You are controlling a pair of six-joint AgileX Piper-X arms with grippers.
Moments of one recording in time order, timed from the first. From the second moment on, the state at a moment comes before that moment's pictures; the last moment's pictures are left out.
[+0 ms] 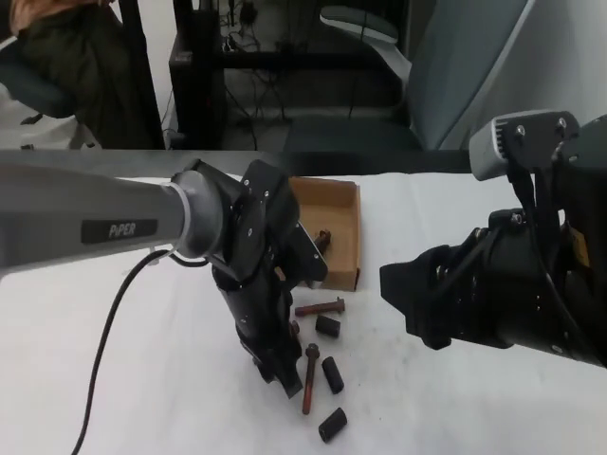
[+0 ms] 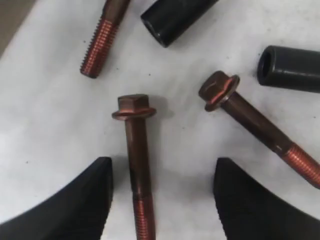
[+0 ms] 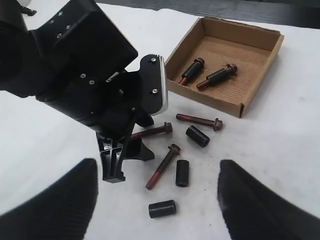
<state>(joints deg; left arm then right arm) -33.1 108.1 -65.9 37.3 5.2 28.8 44.5 53.3 -43.0 29.3 6.9 20.5</state>
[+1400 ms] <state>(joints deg) -29.1 81.7 -60.7 44.6 3.1 6.5 44.5 85.0 -58.7 44.5 -5.2 11.8</state>
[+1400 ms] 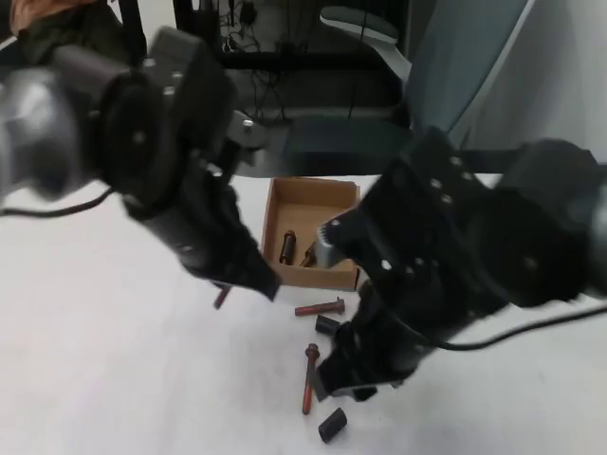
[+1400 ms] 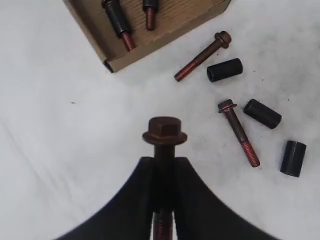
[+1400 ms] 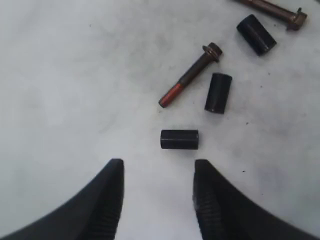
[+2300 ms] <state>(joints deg) -26.0 67.2 -54.5 45.0 2.9 5.1 38.8 104.9 -69.4 46.3 -6.0 2.8</state>
